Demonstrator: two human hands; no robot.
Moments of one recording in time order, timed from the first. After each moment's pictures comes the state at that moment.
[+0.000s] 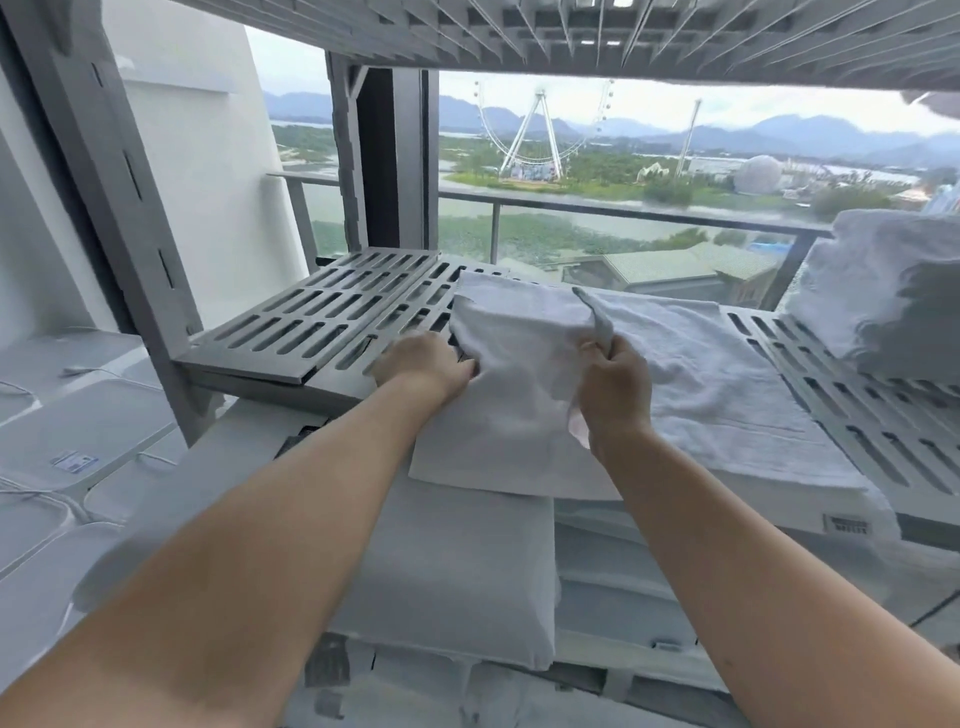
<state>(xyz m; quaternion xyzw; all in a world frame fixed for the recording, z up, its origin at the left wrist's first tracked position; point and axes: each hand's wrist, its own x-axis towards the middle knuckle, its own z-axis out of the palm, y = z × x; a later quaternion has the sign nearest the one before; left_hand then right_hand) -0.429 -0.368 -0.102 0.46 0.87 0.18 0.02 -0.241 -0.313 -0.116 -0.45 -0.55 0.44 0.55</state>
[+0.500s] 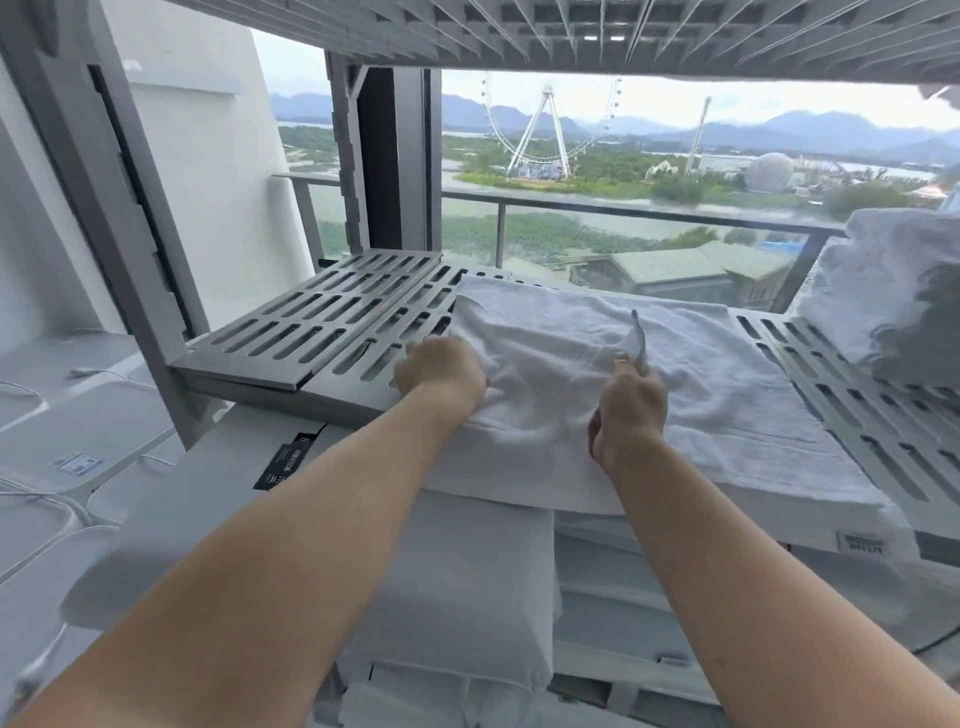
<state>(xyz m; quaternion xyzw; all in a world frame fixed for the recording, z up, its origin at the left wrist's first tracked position) -0.405 -0.350 -0.102 0.45 0.88 0.13 0.00 -0.236 -0.293 -0.127 -0.49 -0.37 0.52 0.60</state>
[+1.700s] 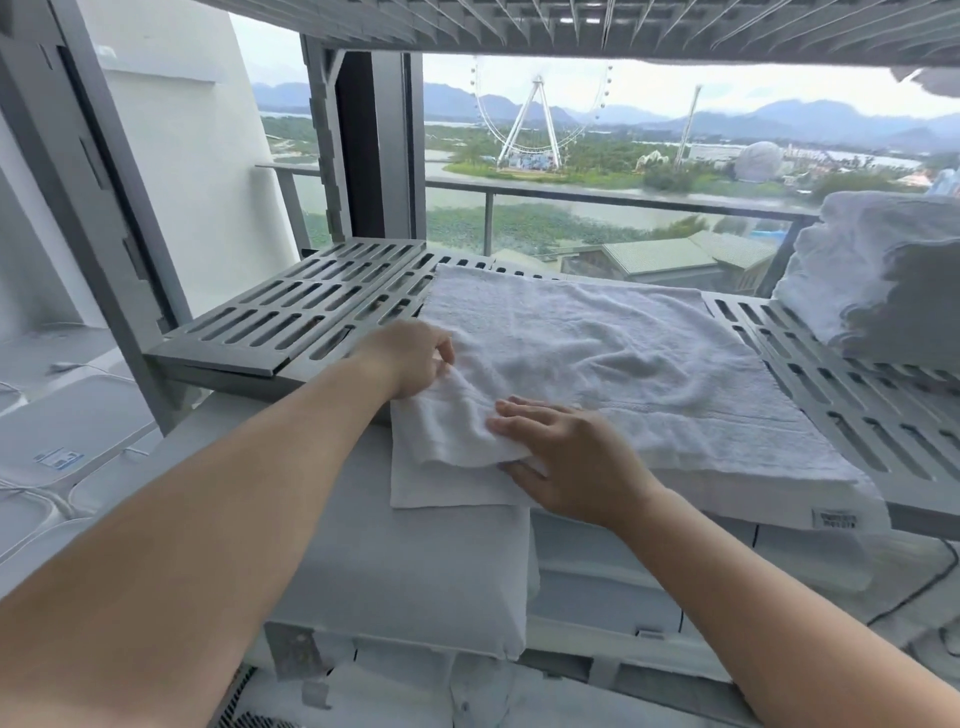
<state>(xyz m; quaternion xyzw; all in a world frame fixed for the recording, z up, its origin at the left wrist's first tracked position) -0.440 -0.368 -0.098 0.63 0.76 0.12 0.01 -0.184 -0.354 -0.152 -0.16 -0.95 -0.02 0.27</state>
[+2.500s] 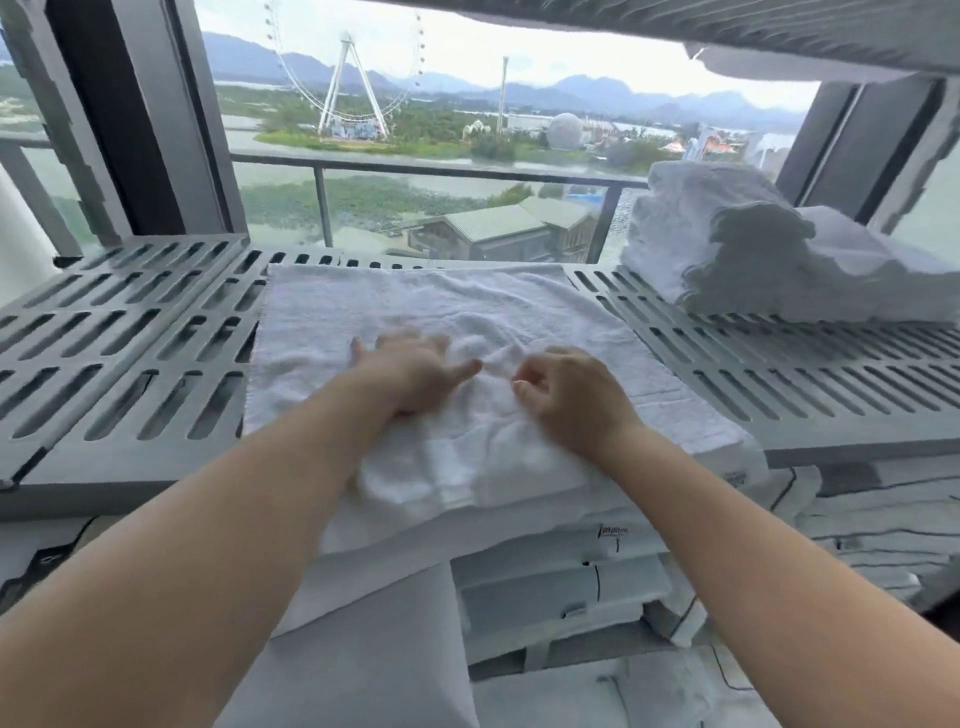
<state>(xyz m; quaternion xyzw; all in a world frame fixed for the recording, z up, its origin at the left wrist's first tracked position) -0.352 -0.246 -0.120 0.69 0.71 0.05 0.08 -0.139 -0.275 -0.122 -0.53 -0.81 0.04 0.25</state>
